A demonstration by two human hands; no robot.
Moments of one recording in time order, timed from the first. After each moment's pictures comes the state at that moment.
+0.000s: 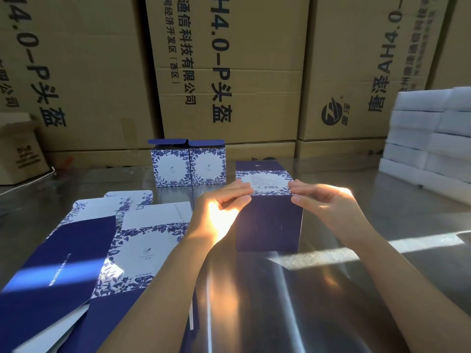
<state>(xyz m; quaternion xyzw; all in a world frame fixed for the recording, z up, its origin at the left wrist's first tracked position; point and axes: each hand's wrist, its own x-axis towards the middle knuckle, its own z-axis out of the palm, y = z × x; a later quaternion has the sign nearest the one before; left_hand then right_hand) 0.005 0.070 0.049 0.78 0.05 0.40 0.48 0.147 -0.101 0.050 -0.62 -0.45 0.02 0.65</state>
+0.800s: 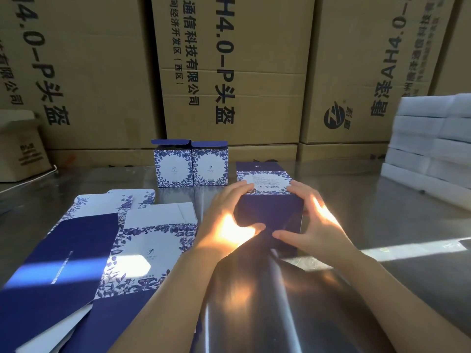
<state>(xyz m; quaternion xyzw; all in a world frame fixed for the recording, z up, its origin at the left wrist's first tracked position) 0.009 0.077 0.027 0.88 0.09 0.39 0.27 0.140 -0.087 0.019 -0.72 -0.51 -0.14 0.44</state>
